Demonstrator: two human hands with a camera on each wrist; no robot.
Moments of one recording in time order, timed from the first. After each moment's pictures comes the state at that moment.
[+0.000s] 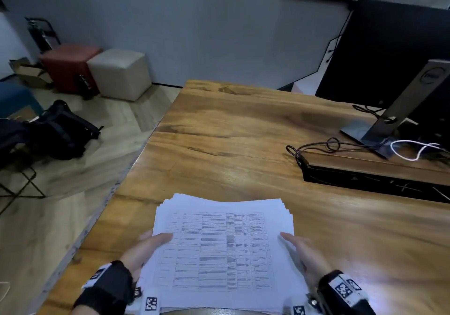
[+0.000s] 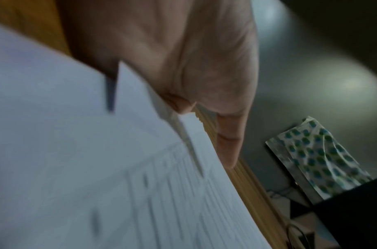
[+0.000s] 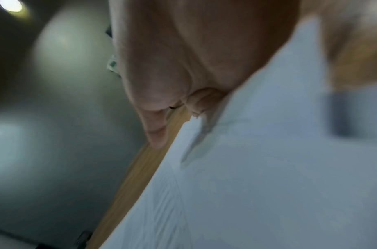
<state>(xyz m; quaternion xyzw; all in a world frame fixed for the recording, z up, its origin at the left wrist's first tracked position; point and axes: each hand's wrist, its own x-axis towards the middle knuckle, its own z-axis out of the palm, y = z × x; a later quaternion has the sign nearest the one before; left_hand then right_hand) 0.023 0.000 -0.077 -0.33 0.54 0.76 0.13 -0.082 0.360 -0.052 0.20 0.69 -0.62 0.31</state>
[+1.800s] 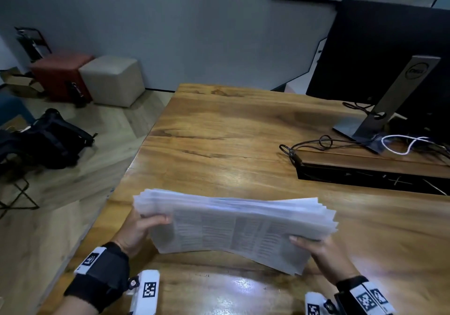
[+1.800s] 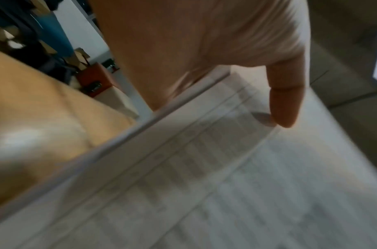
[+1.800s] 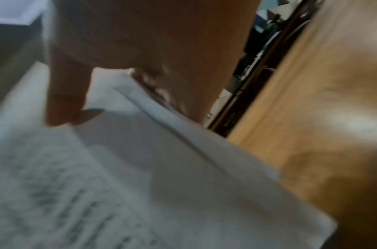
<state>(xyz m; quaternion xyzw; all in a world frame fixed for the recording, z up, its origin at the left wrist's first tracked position) -0.009 -0.002 -0.014 -0.10 0.65 0.75 -0.07 -0.070 0.393 -0.015 -0.03 0.68 -0.71 0.17</state>
